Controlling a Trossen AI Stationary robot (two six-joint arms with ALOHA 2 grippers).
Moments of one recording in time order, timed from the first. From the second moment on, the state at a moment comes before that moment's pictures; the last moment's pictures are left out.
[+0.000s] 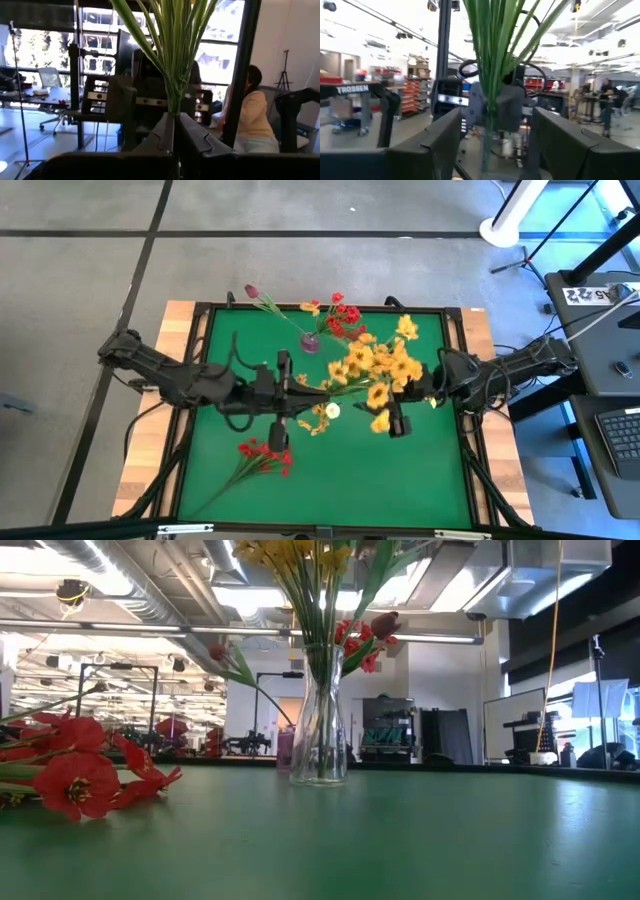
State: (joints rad) left arm -0.39 1.42 1.37 0.23 -0.46 -0.02; right arm 0.30 1.26 1.10 0.54 0.07 -0.10
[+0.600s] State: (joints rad) left arm -0.32 1.49 1.37 0.21 -0.45 -0.07; right arm 0.27 1.28 1.10 0.57 0.04 -0.02
